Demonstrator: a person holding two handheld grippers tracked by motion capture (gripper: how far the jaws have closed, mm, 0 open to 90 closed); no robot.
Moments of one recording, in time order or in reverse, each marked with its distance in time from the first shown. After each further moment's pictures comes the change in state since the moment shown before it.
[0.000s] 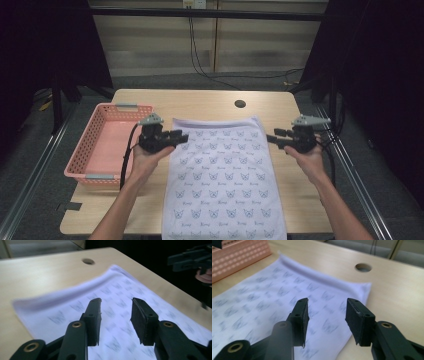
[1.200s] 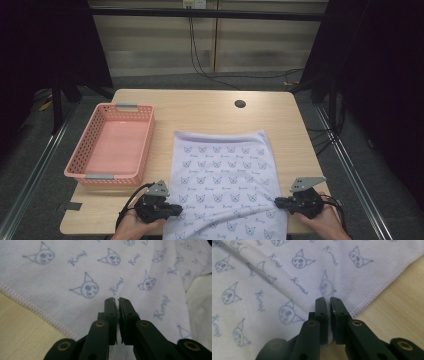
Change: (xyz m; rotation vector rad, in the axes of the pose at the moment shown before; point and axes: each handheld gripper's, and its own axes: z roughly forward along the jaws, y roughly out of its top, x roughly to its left) left arm -0.070 -0.119 -0.026 0.339 -0.121 0.111; right arm 0.073 -0.115 -0.048 0.362 0.149 -0.099
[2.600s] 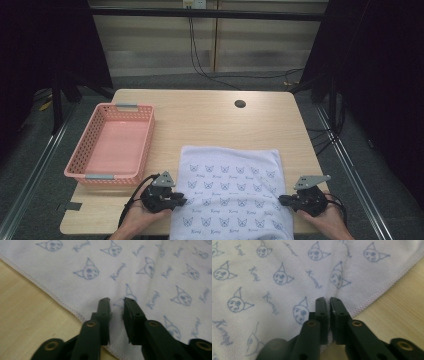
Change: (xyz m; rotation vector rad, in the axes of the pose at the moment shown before) left arm 0.016 0.023 0.015 0.000 0.088 0.002; right arm -0.009 -0.004 -0.005 -0.001 -0.040 0.017
